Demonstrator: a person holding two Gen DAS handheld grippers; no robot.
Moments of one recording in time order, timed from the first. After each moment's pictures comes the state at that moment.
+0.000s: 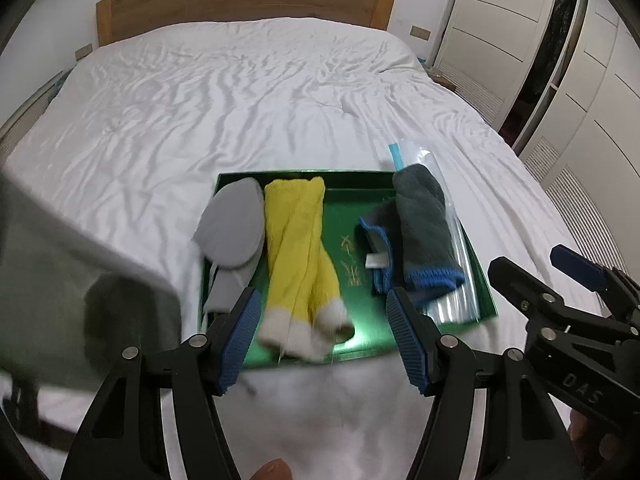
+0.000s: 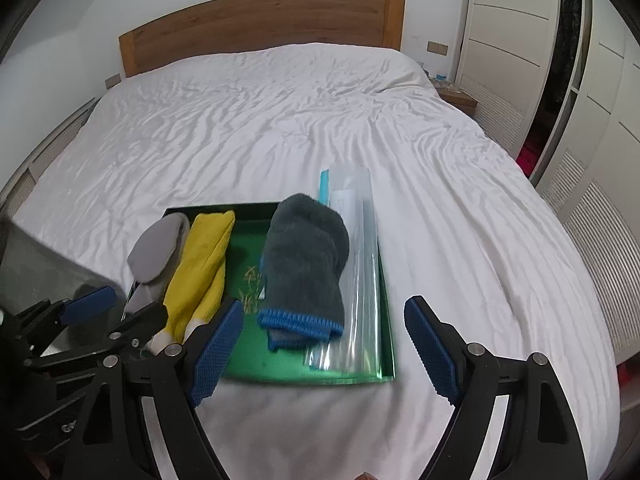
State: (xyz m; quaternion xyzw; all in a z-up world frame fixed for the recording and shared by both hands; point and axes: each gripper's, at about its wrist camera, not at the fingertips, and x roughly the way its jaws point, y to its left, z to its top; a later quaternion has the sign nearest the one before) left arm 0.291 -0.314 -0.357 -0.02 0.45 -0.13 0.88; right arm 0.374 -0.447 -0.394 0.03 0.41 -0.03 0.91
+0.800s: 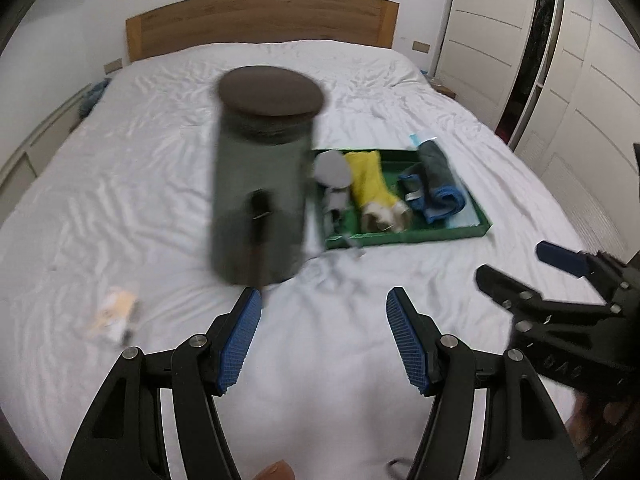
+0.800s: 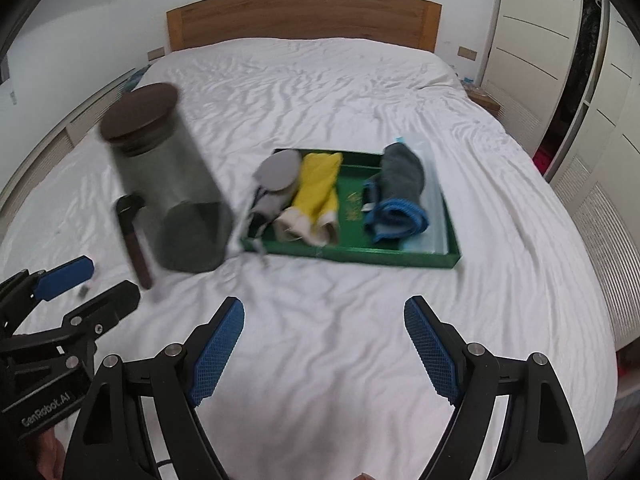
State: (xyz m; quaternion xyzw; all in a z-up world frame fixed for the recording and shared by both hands) left arm 0.129 -0.167 -0.311 0.01 0.43 -0.12 0.90; right arm 0.210 -0.328 -0.340 0.01 0.42 0.01 0.91
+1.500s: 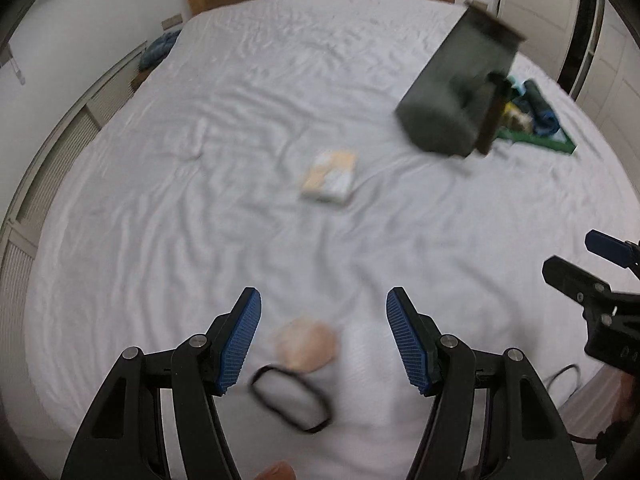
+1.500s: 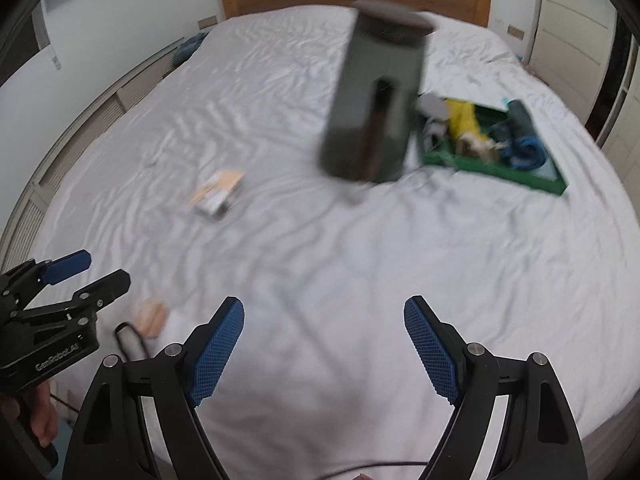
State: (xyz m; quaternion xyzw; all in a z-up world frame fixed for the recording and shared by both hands) left arm 0.046 0.060 -0.354 0.06 0.51 -0.03 0.86; right arm 0.109 -0.125 -0.356 0.03 0.47 0.08 0.88
